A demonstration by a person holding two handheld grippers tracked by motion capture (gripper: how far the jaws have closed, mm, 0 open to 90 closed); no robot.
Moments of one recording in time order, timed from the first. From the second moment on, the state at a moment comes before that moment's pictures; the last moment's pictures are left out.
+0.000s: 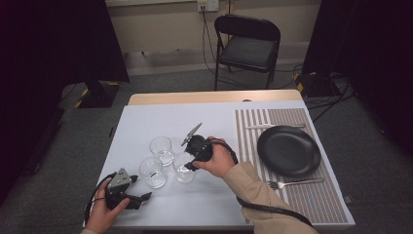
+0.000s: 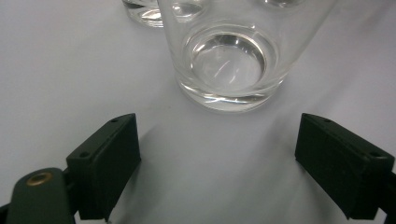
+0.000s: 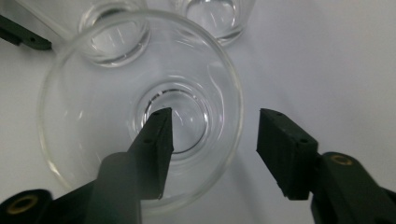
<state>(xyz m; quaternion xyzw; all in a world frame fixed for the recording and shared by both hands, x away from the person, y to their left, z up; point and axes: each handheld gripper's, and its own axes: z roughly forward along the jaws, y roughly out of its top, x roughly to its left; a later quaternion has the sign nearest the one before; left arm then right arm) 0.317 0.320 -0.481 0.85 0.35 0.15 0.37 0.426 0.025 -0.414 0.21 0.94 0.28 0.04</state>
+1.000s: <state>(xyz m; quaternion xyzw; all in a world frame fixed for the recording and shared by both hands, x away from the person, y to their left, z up) 0.317 0.320 -0.481 0.85 0.35 0.15 0.37 0.405 0.012 -0.427 0.24 0.92 0.31 0.03</state>
